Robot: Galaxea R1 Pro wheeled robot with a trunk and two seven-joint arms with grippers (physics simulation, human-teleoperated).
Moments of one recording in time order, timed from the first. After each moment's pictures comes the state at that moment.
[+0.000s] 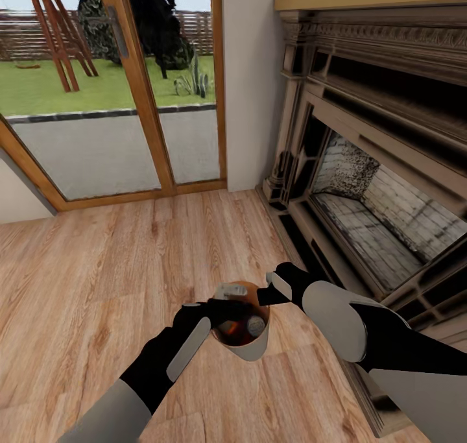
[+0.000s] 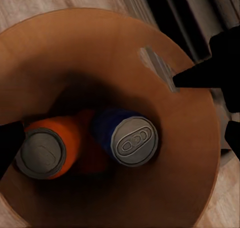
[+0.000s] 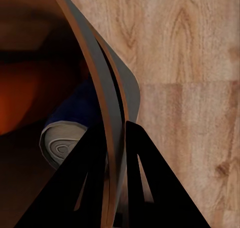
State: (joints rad) left arm -0.62 -0.10 -0.53 -1.09 0.57 0.62 0.18; right arm -1.23 0.17 -0.21 0.04 0.24 0.66 -0.01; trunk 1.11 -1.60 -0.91
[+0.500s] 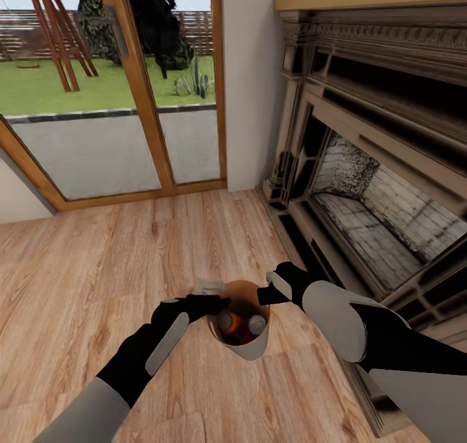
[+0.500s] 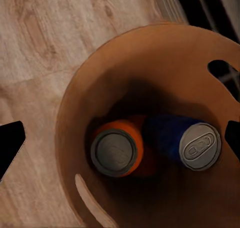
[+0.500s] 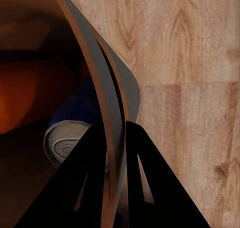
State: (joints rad) left arm -0.62 0.00 -0.47 -1.13 0.57 0.63 0.19; right arm -1.23 0.17 -0.21 0.03 0.24 0.66 -0.01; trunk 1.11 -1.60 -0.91
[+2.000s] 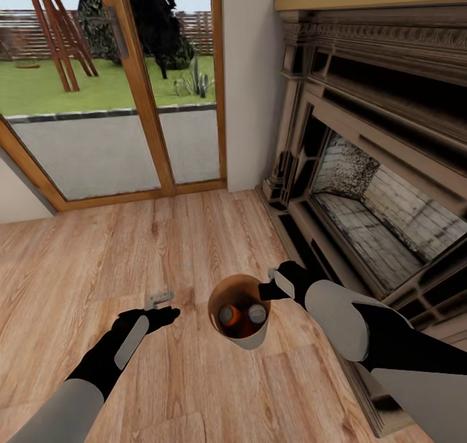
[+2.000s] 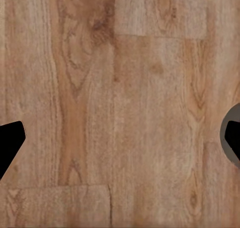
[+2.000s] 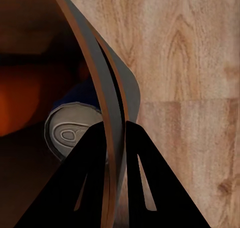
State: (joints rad) left arm -0.62 0.08 -0.18 -0.87 0.57 0.59 0.24; right arm -1.23 0.16 -0.20 0.02 0.23 0.60 0.01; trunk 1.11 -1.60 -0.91
